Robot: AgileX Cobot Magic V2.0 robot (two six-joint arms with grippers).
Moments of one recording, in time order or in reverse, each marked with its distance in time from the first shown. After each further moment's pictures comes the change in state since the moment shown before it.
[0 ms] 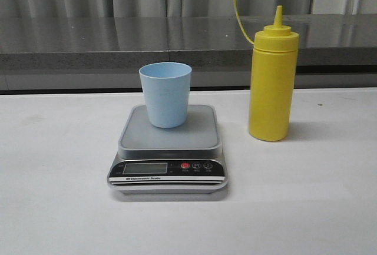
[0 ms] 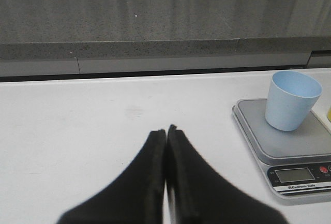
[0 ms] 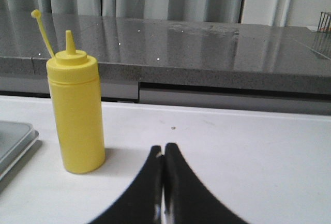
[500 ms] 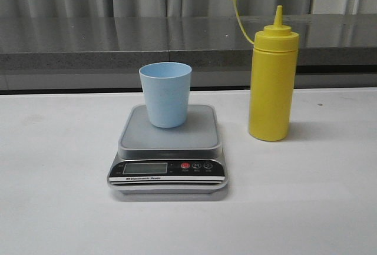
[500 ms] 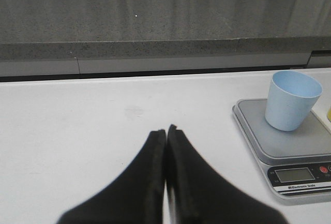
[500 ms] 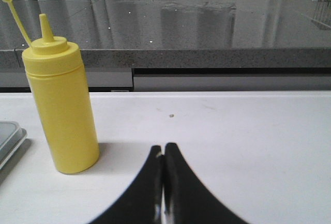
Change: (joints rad) left arm 0.000 0.000 0.000 0.000 0.000 0.000; right arm 0.015 0.336 -0.004 0.078 -0.285 -0.006
